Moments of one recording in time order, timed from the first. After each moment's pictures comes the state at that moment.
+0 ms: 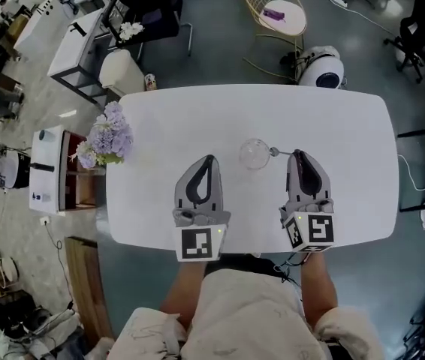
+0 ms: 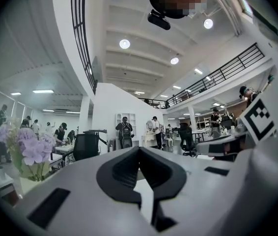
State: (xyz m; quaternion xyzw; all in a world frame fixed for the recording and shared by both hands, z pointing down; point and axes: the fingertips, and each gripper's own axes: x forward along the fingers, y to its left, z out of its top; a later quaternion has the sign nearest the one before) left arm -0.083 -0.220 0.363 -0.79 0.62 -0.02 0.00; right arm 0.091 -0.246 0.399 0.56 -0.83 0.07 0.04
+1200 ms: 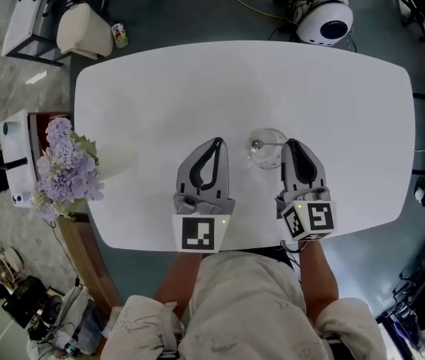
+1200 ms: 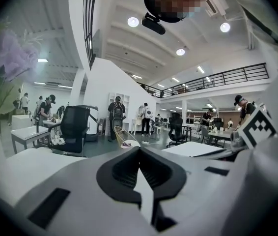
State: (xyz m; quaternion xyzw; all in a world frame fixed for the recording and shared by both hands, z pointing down) left arm -0.099 -0.310 0.507 -0.82 0.56 -0.06 -0.12; right arm 0.050 -0.305 0.561 0.56 -0.80 0.21 0.11
